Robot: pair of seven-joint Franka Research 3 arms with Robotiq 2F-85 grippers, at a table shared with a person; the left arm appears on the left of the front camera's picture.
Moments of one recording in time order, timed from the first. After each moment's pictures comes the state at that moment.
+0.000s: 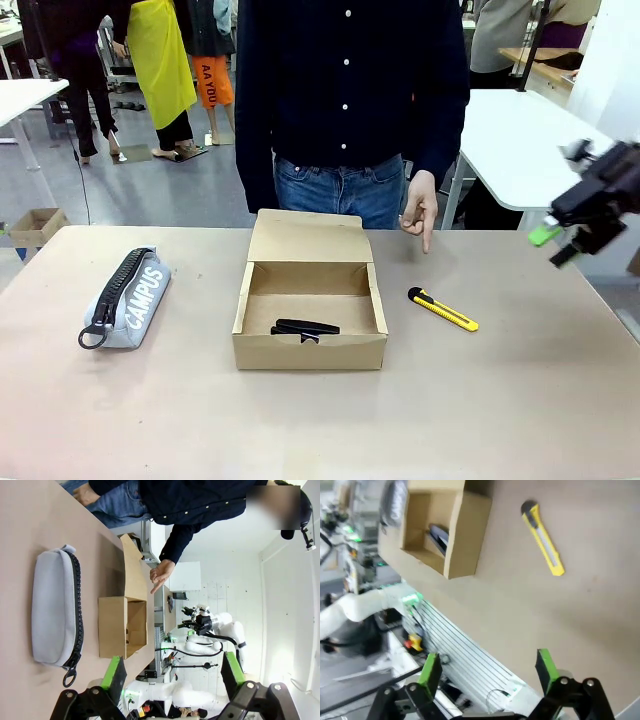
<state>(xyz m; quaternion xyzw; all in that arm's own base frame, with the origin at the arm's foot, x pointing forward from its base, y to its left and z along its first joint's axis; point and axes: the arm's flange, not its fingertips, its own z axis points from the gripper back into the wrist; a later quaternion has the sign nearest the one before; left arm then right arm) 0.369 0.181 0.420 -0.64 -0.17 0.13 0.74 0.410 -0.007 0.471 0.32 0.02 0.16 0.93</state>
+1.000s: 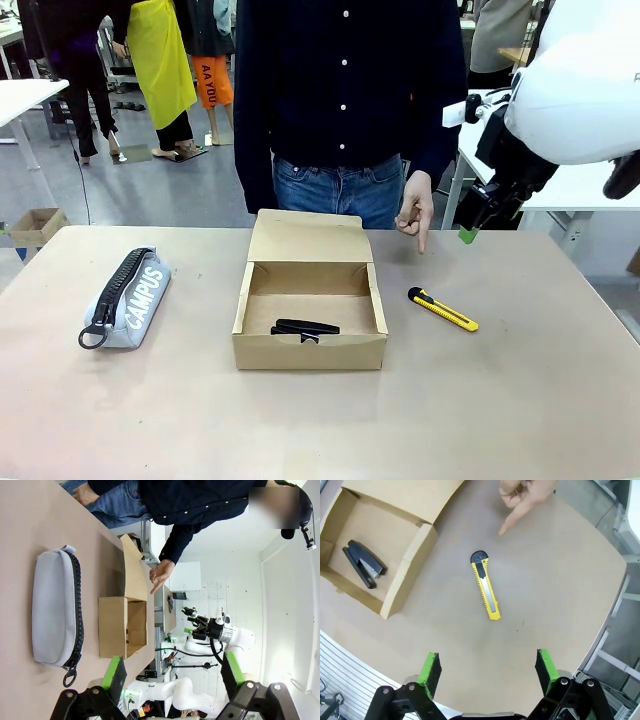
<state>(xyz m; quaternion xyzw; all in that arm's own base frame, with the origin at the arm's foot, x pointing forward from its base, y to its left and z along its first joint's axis) 0.369 0.181 0.420 -0.64 -0.17 0.13 0.74 0.381 0.145 0.519 -0.02 -0.13 0.26 0.96</state>
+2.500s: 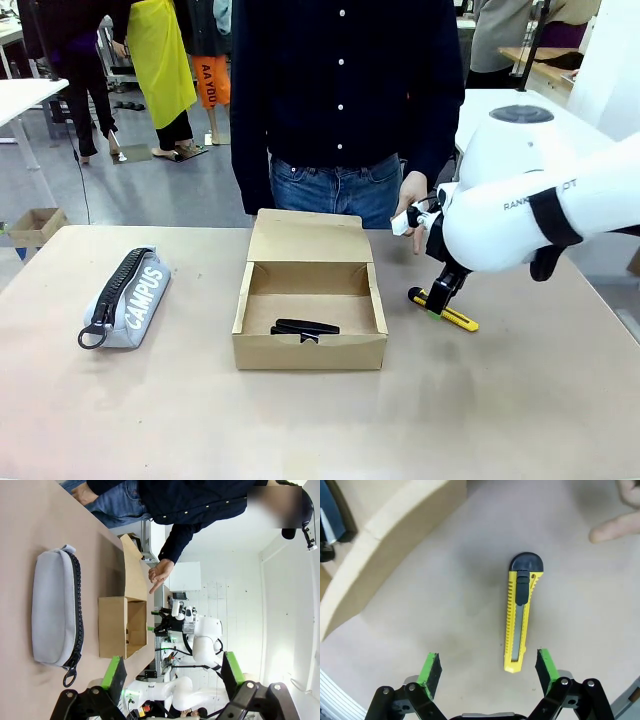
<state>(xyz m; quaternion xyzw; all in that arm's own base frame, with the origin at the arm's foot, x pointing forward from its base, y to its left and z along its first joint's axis) 0.369 0.181 0.420 -0.64 -0.17 0.13 0.74 0.426 0.166 0.345 -0.02 -0.06 0.41 0.91</state>
